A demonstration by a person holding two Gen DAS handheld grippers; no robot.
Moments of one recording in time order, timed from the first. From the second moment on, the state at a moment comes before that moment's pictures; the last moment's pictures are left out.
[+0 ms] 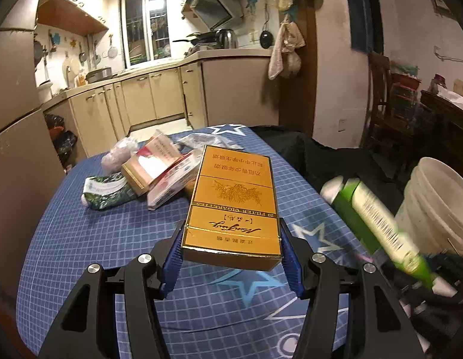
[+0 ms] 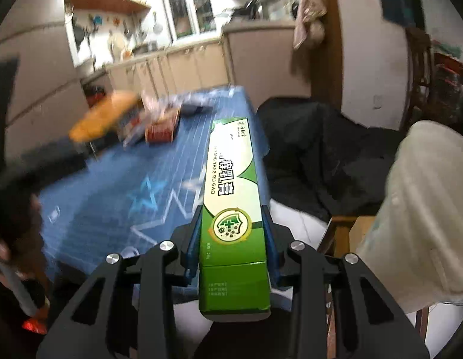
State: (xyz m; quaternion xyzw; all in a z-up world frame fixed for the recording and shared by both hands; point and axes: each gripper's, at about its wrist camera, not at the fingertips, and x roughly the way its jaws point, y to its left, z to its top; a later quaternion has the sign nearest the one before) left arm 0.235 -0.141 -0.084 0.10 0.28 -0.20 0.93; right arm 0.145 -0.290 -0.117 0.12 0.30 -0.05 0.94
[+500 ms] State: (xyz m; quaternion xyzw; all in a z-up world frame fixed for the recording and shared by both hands) left arm 0.201 -0.262 -0.058 0.15 0.24 -0.32 0.90; right arm 0.062 -0.380 -0.051 0.13 0.22 -0.18 0.95
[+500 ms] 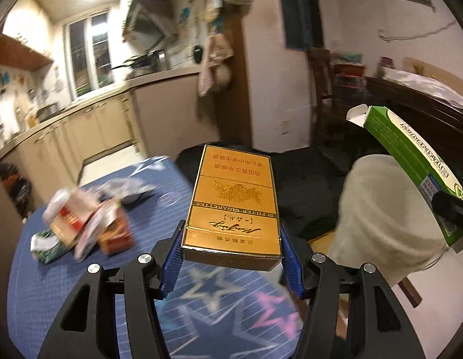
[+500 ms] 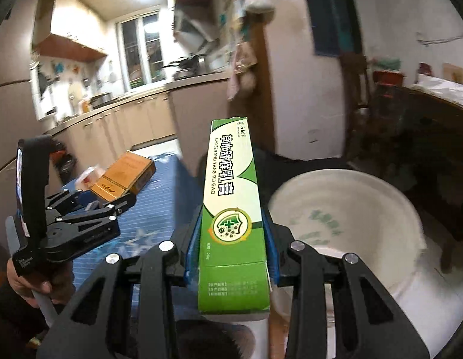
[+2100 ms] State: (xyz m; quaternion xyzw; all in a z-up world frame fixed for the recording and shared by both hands) left arm 0.176 -0.459 -0.092 0.19 0.29 -0.52 0.78; right arm 0.009 -0.520 -0.103 0.24 0.25 -0.30 0.89
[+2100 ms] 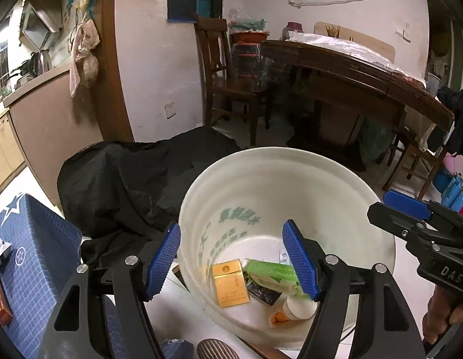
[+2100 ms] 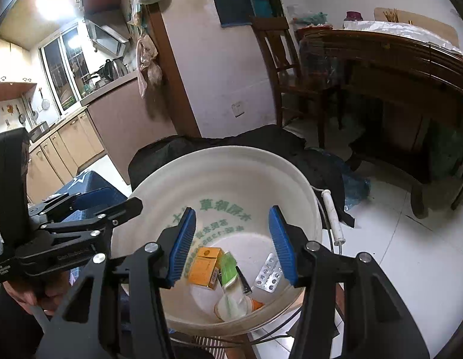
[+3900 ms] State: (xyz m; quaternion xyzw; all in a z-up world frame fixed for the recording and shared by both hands) left arm 0.578 0.029 -0.138 0.12 0.56 -0.13 0.81; right arm 0.269 -0.221 -0.132 0.10 0.38 0.07 0.92
